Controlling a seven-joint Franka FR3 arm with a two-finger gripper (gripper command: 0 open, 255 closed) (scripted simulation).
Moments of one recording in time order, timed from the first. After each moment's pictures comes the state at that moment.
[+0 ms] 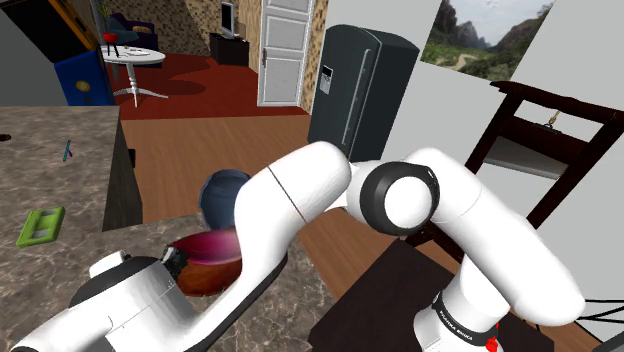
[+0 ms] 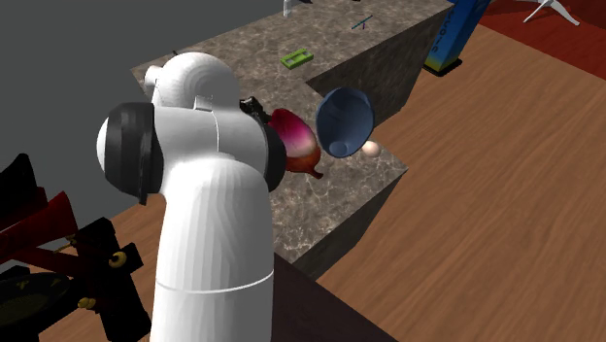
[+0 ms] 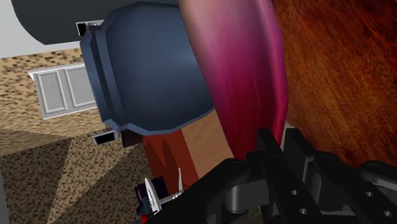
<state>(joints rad) 0.56 1.07 0.62 -1.25 -1.44 1.43 0.88</state>
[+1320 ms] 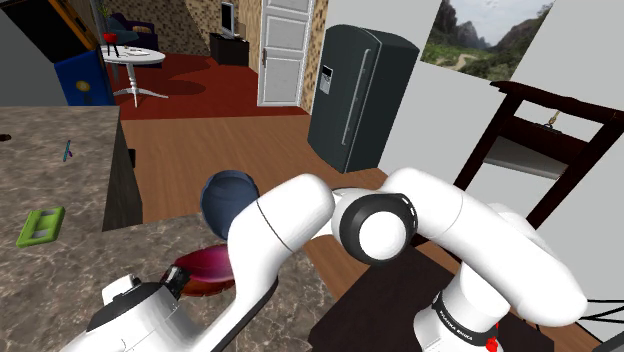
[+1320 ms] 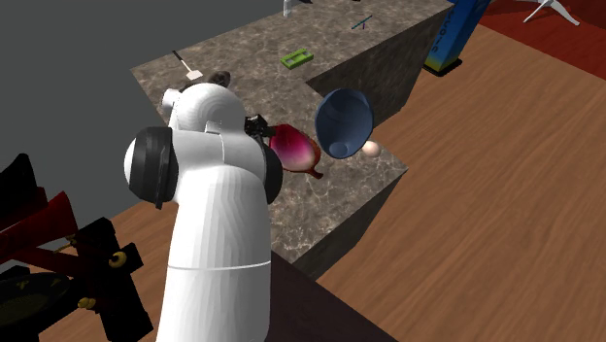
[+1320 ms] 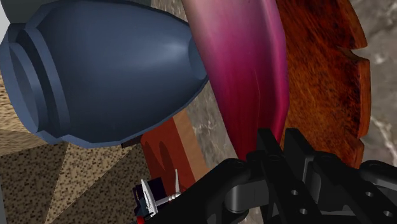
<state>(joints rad) 0.60 1.24 0.57 -1.12 -1.49 1.48 0.91</state>
